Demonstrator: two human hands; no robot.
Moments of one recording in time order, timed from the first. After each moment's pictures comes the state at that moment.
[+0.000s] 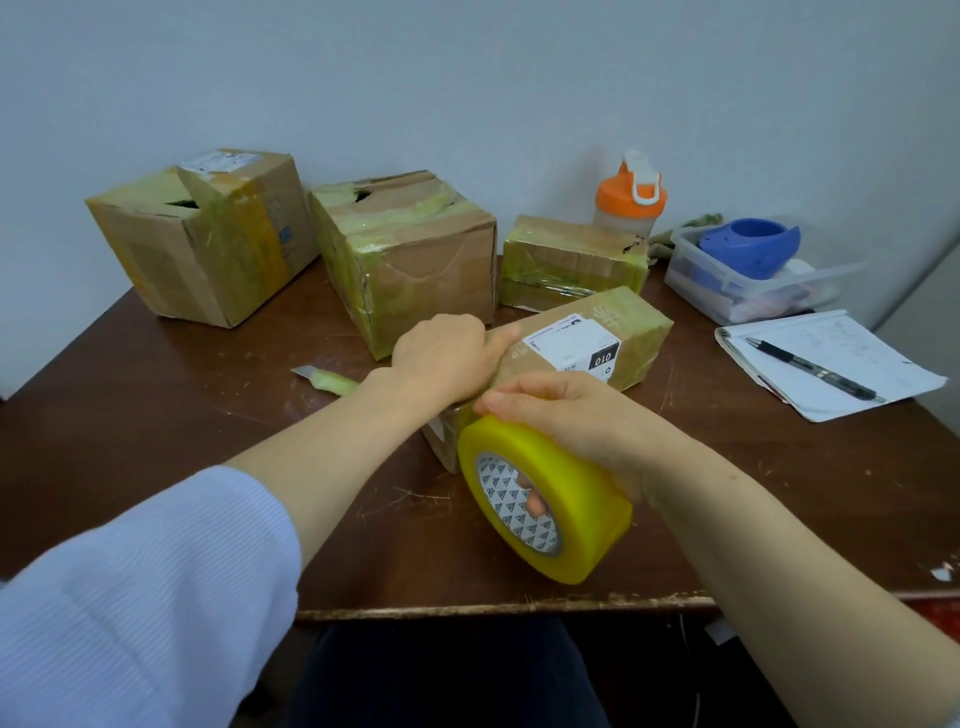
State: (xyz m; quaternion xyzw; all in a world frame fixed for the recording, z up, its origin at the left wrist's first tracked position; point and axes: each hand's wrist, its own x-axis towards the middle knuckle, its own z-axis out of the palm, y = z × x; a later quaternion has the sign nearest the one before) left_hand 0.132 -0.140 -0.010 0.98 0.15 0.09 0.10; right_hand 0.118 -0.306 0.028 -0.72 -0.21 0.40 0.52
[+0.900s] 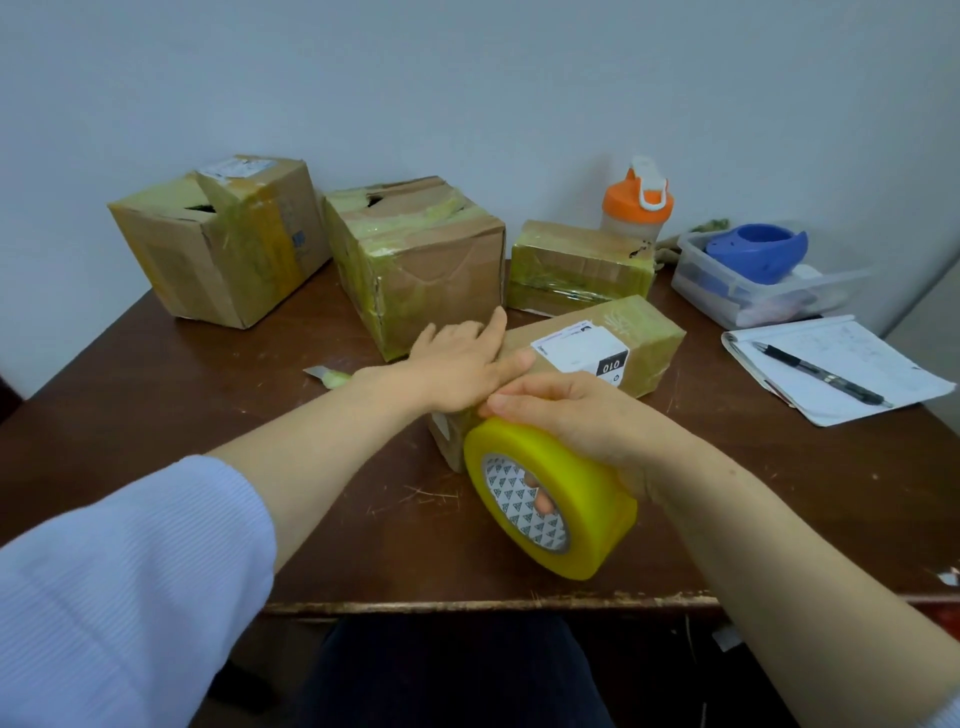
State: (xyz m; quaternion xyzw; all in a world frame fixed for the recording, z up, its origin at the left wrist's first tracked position) left_hand 0.115 -0.135 0.001 0.98 0.10 -0.03 0.19; right_hand 0.118 -0.305 0.028 -0.73 -0.21 0.40 0.52
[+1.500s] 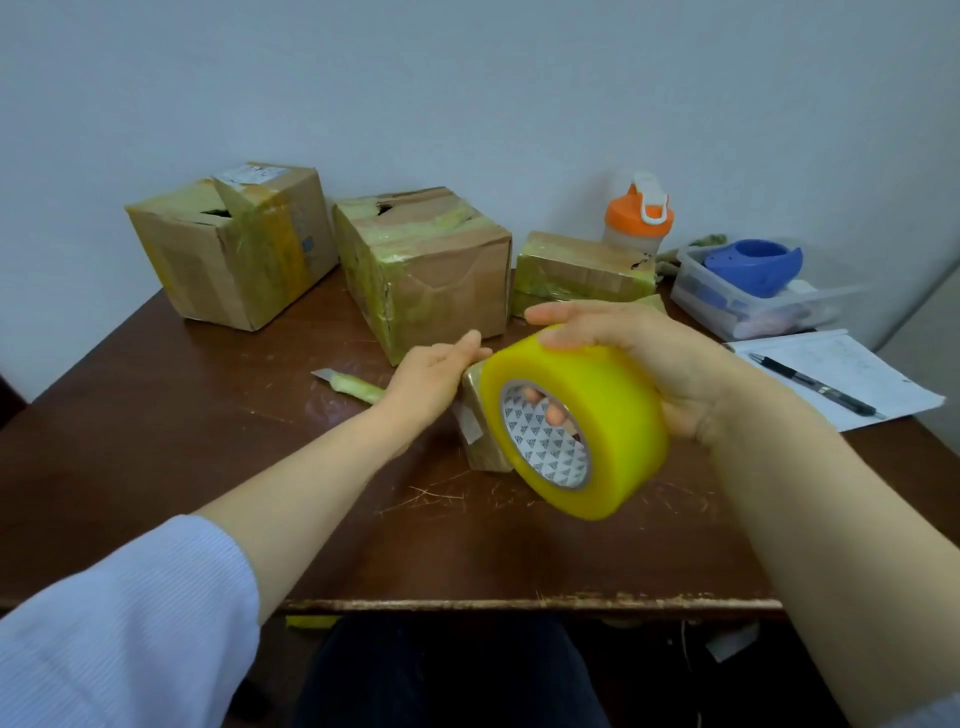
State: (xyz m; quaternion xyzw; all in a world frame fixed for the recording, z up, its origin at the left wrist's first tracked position) left_hand 0.087 -0.129 -0.024 0.76 0.19 0.15 0.60; right_hand 0.133 -0.312 0.074 -0.63 -0.22 0.41 0.62
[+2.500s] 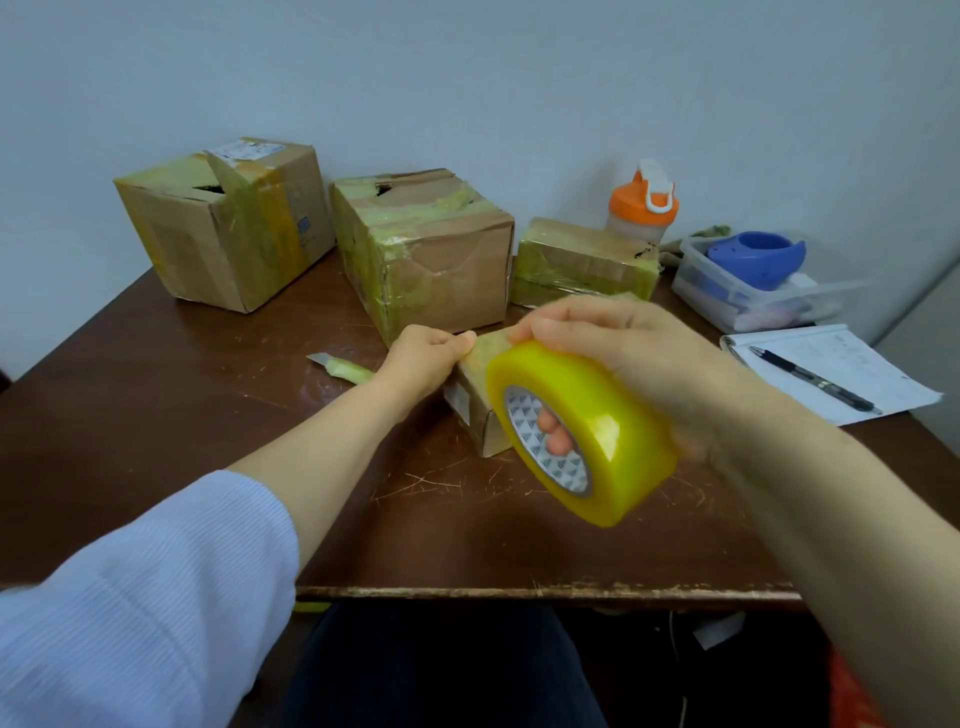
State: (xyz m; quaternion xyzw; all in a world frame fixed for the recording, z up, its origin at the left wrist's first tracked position) left_hand 0.109 -0.110 -0.039 0.77 0.25 0.13 0.57; right_hand 0.107 -0.316 0.077 -0.68 -0.28 0.35 0.59
